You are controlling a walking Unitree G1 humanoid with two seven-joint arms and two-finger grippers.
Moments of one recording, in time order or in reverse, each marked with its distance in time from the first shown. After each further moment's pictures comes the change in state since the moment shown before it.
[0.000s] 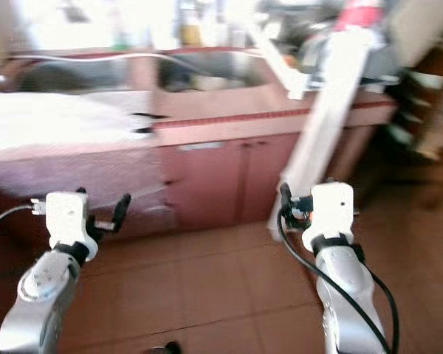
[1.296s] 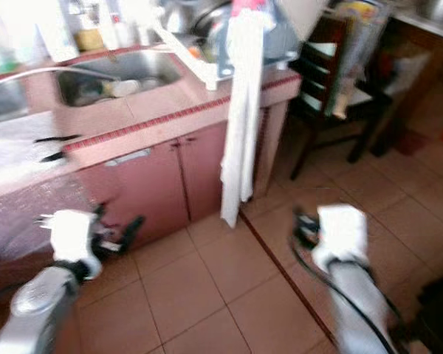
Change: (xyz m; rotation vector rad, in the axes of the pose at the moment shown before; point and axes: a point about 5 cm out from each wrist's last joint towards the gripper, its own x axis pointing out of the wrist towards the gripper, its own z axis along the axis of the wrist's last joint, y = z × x) left arm -0.020 0.003 -0.024 0.010 0.050 -0.183; right arm -0.022 -0.028 -0.039 -0.050 0.084 -0.061
